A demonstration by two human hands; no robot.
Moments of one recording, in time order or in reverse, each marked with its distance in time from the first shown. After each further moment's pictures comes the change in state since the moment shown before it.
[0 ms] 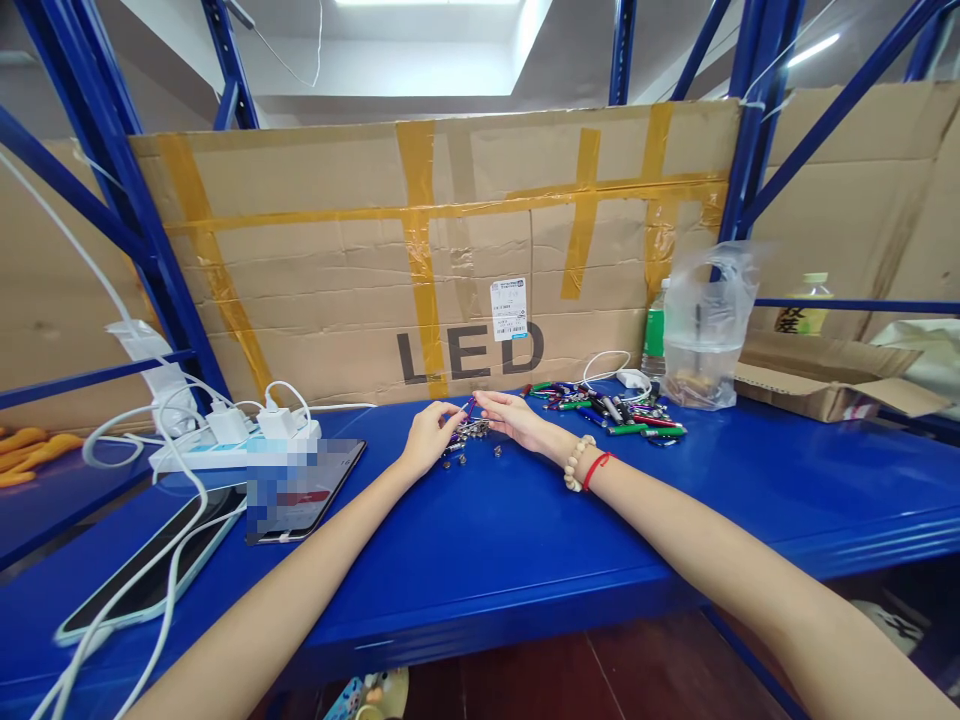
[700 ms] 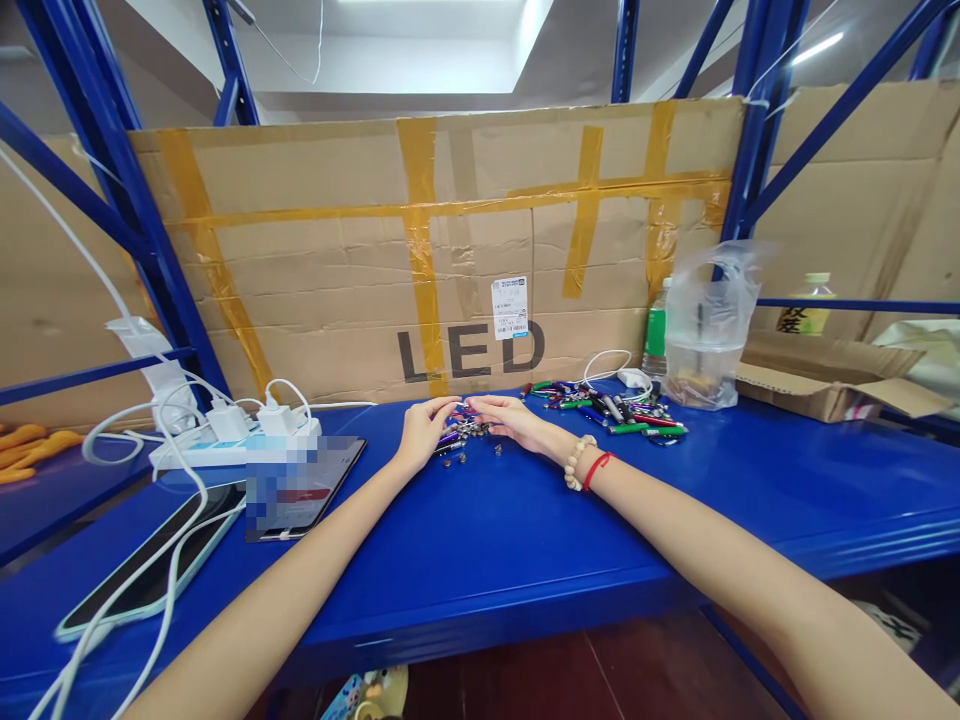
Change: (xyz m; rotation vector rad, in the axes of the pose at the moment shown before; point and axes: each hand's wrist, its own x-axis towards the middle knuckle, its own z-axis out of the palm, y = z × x) left_hand 0.003 -0.004 -0.002 -0.259 0.073 -0.068; right_hand -0.004 0.000 0.000 -0.152 -0.141 0.003
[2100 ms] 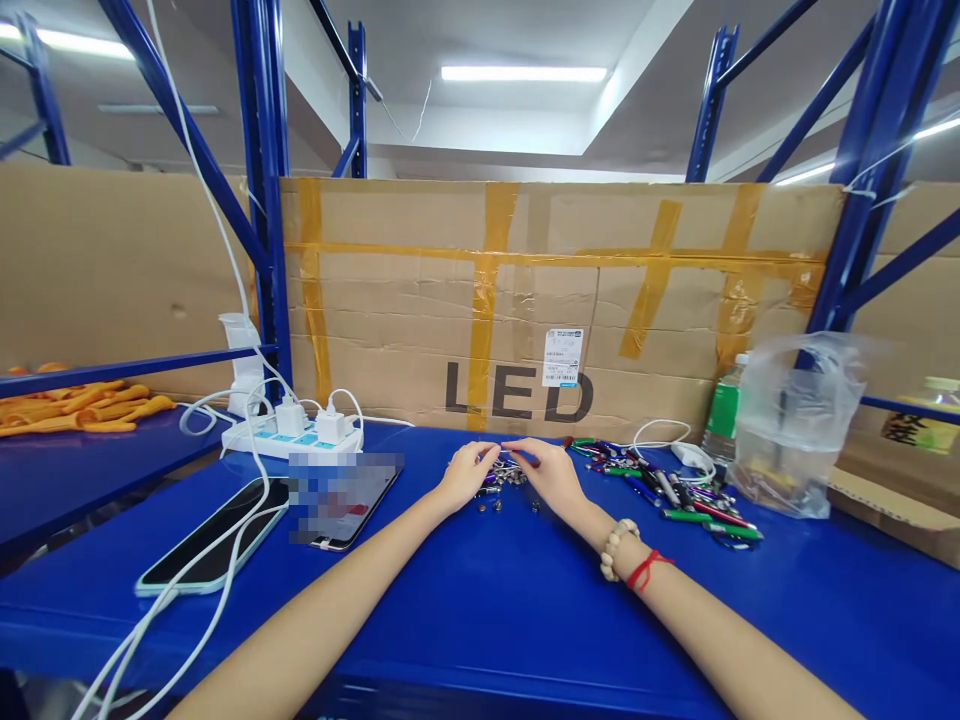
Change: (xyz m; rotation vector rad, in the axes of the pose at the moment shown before) left_hand -0.009 0.003 0.000 0.170 -0.071 -0.139; right_hand -0.006 -0.007 0.014 -0.912 0.208 -0.678
